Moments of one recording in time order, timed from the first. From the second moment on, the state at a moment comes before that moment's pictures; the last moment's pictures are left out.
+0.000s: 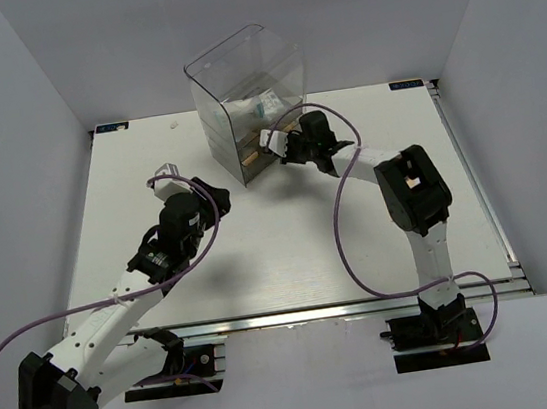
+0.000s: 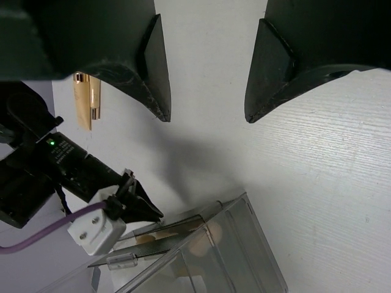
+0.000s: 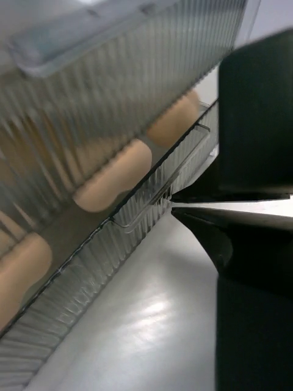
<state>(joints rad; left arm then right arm) -0.60 0.98 0.73 -0.11 -0.40 -0.82 0.48 2.13 1.46 0.14 -0.35 -0.95</state>
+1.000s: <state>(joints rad) -0.62 1.90 1.28 0.08 -0.08 -0.60 0.12 1.67 1.01 0.33 -0.46 0.10</state>
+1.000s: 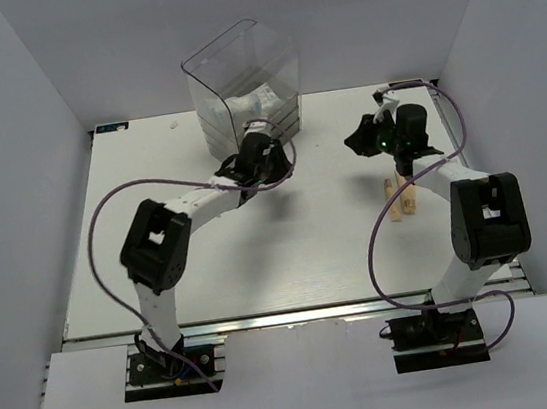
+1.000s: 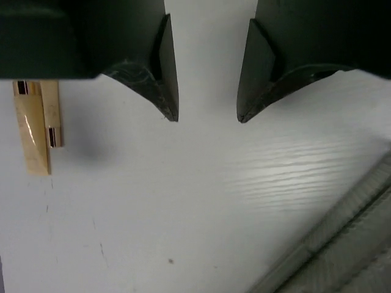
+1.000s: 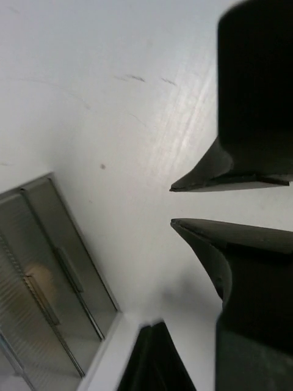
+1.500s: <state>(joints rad) -0.65 1.53 1.00 0.01 -0.02 -0.51 0.25 2.06 1.28 0.30 -0.80 0.64</state>
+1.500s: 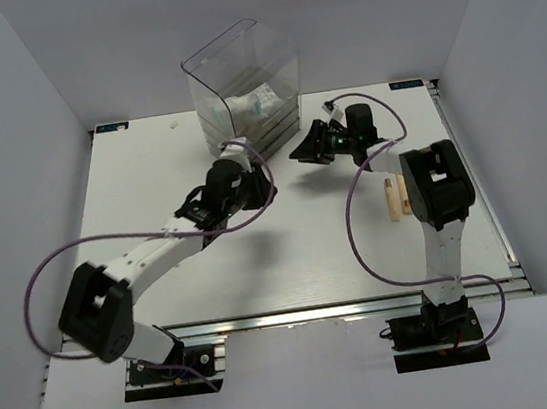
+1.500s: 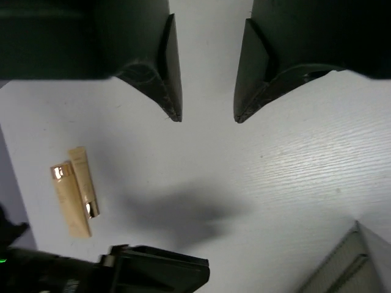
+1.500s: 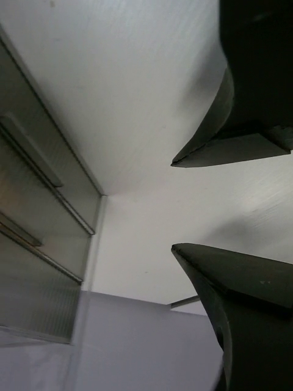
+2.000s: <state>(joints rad) -0.65 0.98 0.73 -0.14 -0.34 -0.74 0.34 2.41 1.55 0.46 -0.68 0.92</state>
